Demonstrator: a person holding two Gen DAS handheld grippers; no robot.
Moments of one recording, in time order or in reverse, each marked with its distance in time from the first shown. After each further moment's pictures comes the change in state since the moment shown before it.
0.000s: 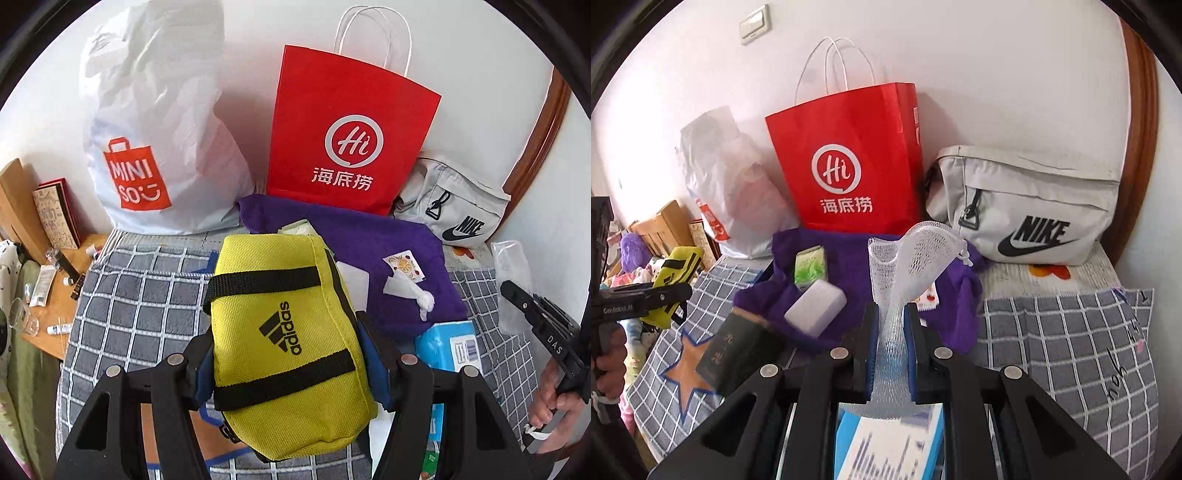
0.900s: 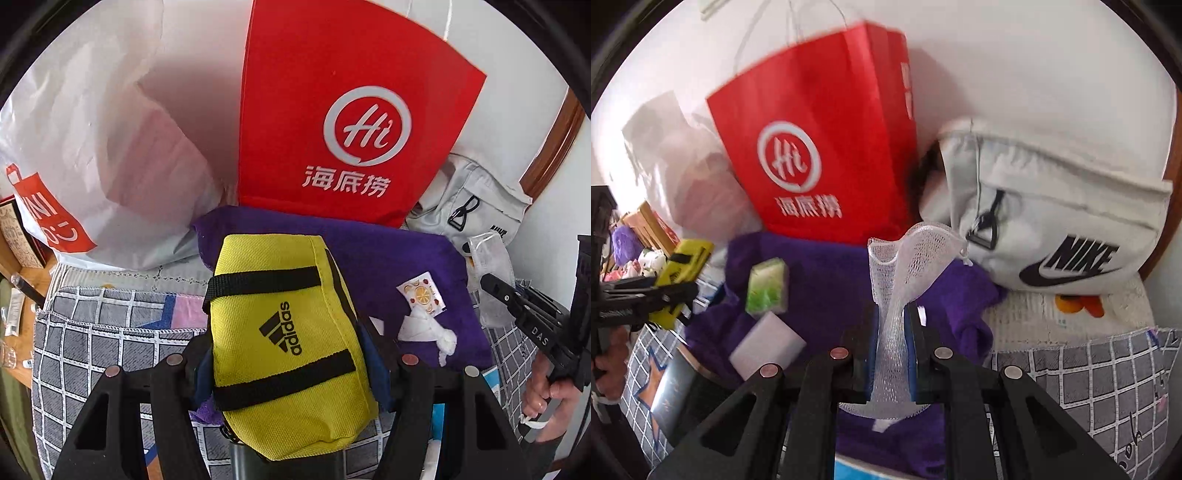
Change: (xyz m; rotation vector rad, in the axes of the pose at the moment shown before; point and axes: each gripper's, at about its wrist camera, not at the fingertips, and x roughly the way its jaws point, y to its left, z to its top) left arm 0.098 -0.006 0.051 0.024 0.079 -0.046; right arm 0.113 -0.036 0.035 -0.007 0.100 -0.003
